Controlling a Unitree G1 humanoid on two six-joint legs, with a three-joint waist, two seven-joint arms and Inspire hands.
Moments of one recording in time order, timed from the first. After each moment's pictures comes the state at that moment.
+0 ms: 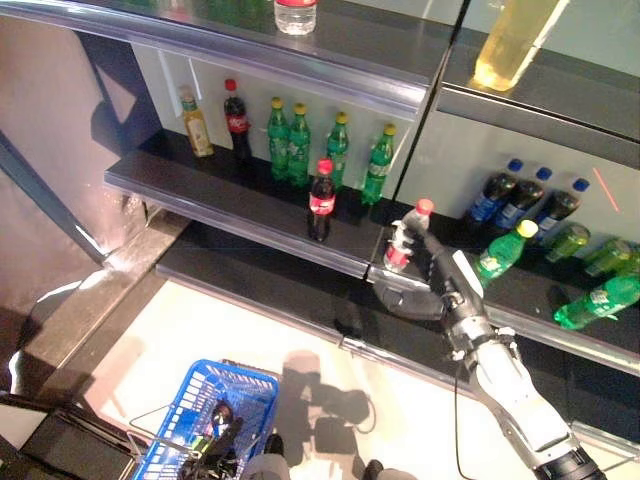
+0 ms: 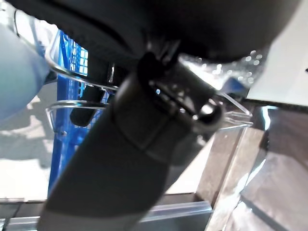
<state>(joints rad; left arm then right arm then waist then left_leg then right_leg) 0.15 0.14 0.02 1.00 -1.04 -0.25 0.14 -0.07 -0.55 0.29 -0.16 0.31 -0.07 -0.32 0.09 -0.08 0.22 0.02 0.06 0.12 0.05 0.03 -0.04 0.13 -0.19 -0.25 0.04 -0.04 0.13</state>
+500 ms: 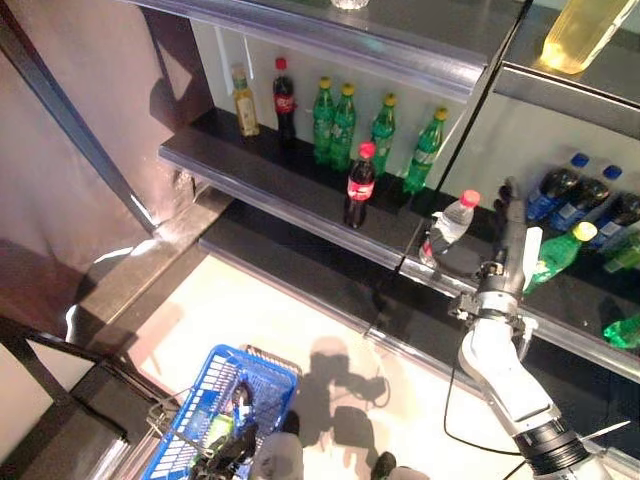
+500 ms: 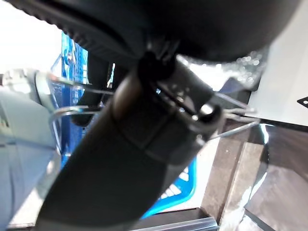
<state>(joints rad) 0.17 0.12 -0.05 1.00 -0.97 -0.25 0.10 -0.17 -0.47 0.27 -0.08 0.18 -0.01 -0.88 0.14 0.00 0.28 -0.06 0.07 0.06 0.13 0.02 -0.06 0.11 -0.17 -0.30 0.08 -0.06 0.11</state>
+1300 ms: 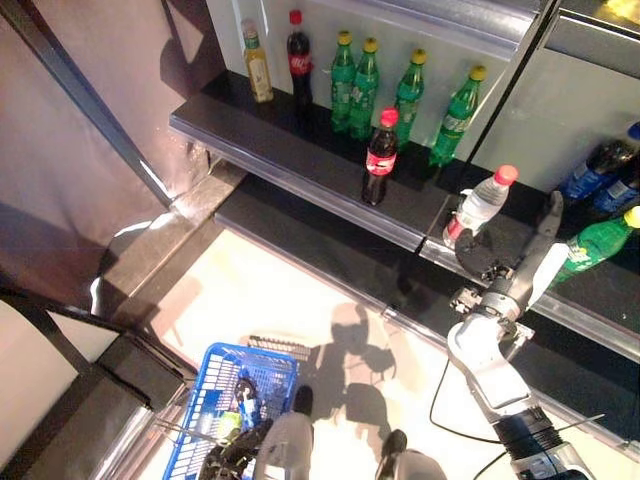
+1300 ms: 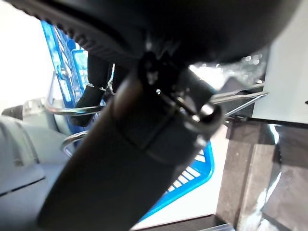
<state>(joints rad) 0.11 0.14 -0.12 1.00 -0.94 -0.25 0.07 -0.29 -0.38 0.26 0.11 0.16 0.00 -1.07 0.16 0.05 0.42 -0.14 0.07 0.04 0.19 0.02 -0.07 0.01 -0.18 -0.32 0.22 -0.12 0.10</state>
